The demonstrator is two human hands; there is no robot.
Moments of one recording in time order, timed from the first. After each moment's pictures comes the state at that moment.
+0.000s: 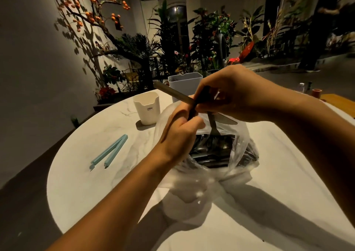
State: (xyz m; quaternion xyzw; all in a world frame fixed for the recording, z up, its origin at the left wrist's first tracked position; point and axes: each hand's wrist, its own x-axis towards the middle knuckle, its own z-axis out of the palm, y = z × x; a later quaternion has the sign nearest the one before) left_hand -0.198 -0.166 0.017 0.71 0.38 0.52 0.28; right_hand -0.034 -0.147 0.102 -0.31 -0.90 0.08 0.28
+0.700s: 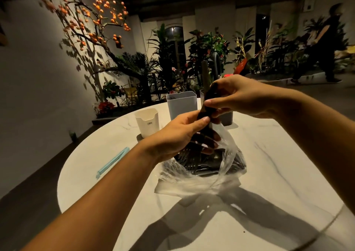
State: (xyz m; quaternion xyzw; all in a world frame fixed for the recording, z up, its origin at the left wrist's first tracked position) left_hand -0.189 -0.202 0.083 0.67 0.40 0.37 0.51; right_hand -0.002 -0.160 0.135 -0.36 -0.79 0.38 0.32
